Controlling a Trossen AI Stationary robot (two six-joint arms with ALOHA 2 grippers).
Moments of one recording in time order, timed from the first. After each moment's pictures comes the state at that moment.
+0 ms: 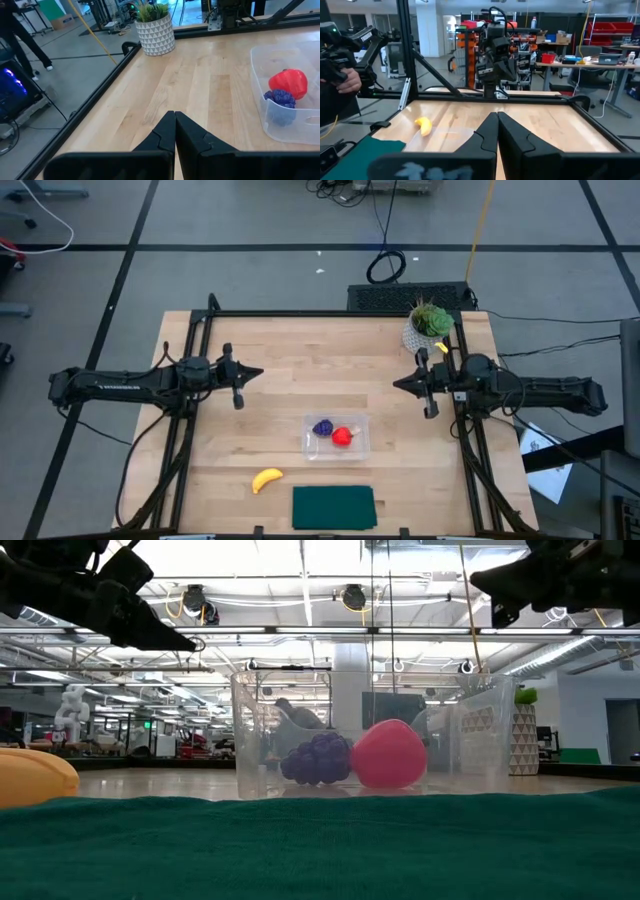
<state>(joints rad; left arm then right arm) 0.10 0.56 0.27 0.03 -0.19 0.15 -0.14 0.45 0.22 0.28 -0.22 0.01</state>
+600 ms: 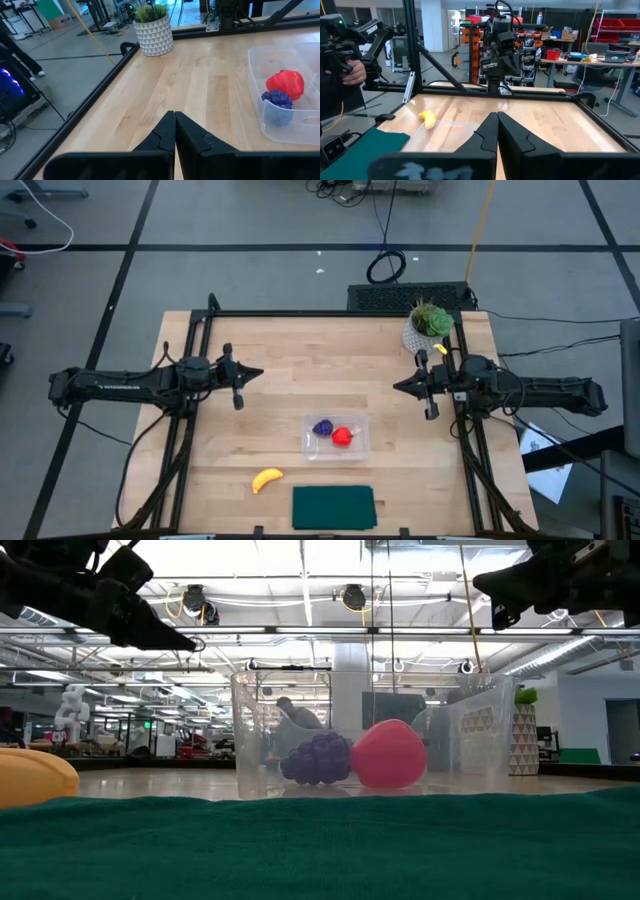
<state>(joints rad) 0.10 0.56 0.27 0.04 -0.18 0.15 -0.14 0.44 0.22 0.24 -0.24 -0.01</state>
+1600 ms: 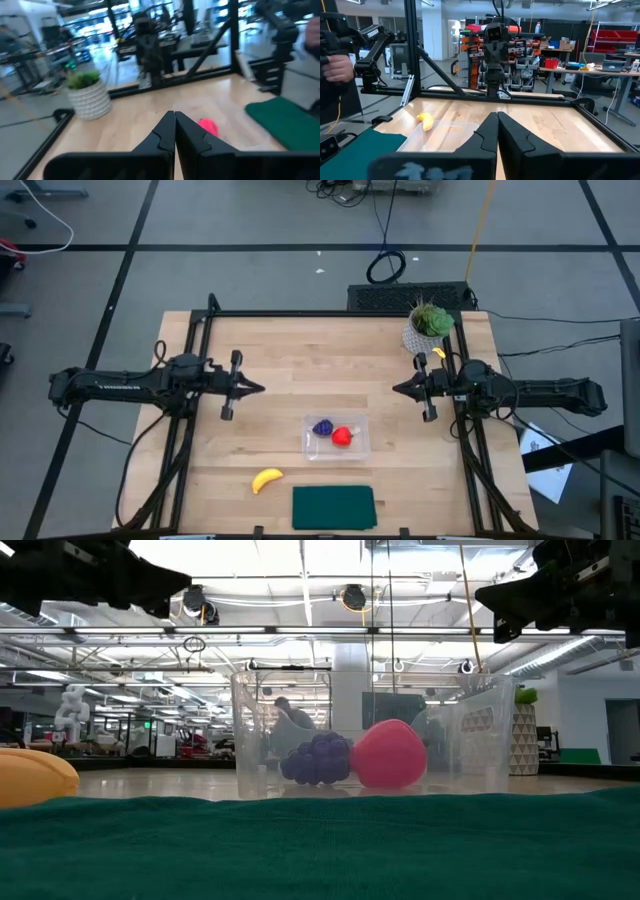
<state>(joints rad) 0.10 0.56 0.27 0.26 0.22 0.20 -0.14 0.44 0.10 0.42 -0.24 -0.01</state>
